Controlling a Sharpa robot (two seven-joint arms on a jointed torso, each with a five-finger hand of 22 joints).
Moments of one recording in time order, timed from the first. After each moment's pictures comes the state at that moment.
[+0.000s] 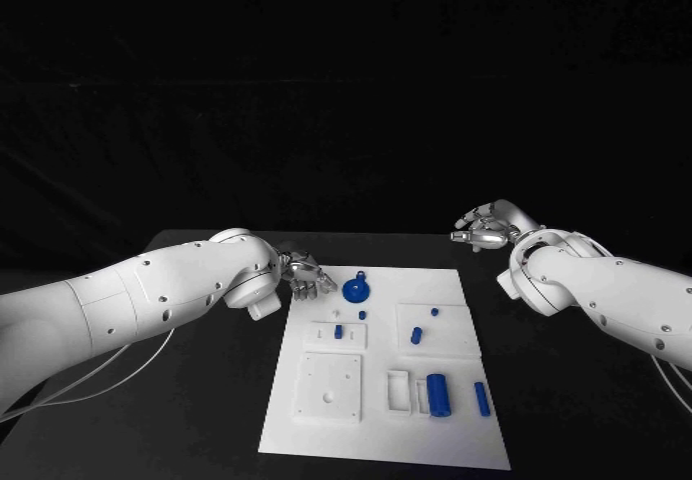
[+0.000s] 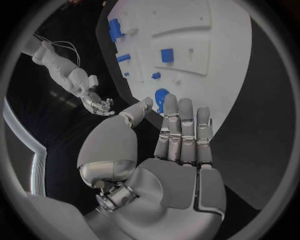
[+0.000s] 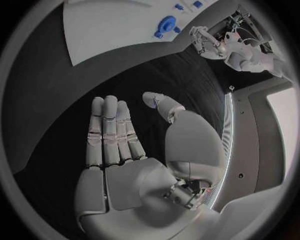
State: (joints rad) left arm 1.36 -0.62 -0.12 1.18 -0.79 0.01 -0.37; left_hand 0.92 -0.15 0.62 -0.09 0.07 0.99 0.10 0.23 0.82 1.17 -0.01 0.76 0.48 1.00 -0.07 1.13 0.48 0.04 0.62 -0.06 1.18 0.92; right arm 1.28 -0.70 -0.01 1.17 -0.98 -0.49 -0.14; right_hand 1.01 -0.26 0.59 -0.13 0.61 0.84 0.18 0.29 0.47 0.88 0.08 0.96 0.57 1.08 -0.01 0.82 0.82 0.25 0.95 0.12 0.47 1.31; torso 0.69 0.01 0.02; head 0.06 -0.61
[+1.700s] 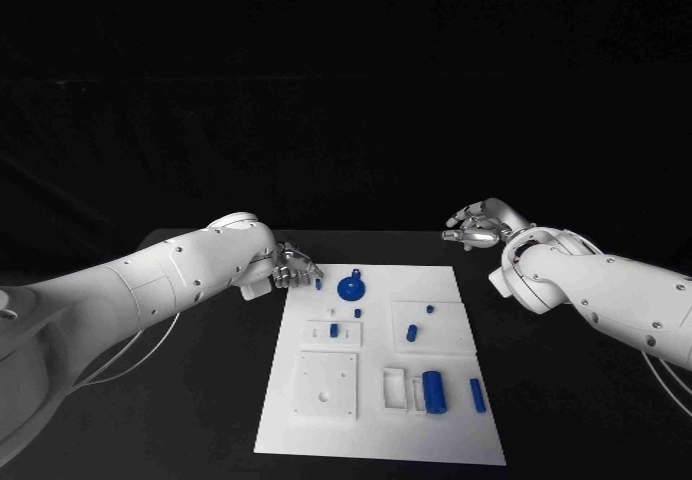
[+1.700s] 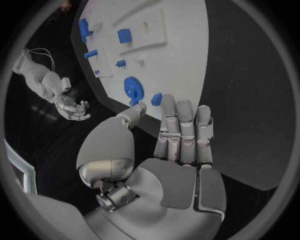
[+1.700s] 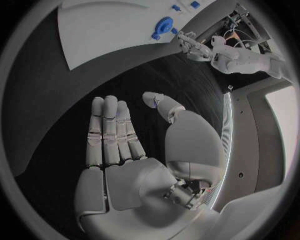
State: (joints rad) left arm 1.36 -0.45 -0.11 0.86 -0.93 0.16 -0.41; left_hand 0.84 -0.17 0.57 0.04 0.05 1.02 0.07 0.34 0.83 1.24 -0.04 0.77 0.53 1.05 -0.09 1.18 0.53 0.04 0.66 -0.06 1.19 0.92; right arm 1.28 -0.70 -0.01 1.18 -0.98 -0.49 -0.13; right_hand 1.01 -0.26 0.59 -0.14 0.61 0.83 0.17 0.29 0.47 0.88 0.08 0.96 0.57 1.08 -0.01 0.82 0.82 0.25 0.95 0.12 0.47 1.31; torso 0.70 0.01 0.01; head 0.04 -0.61
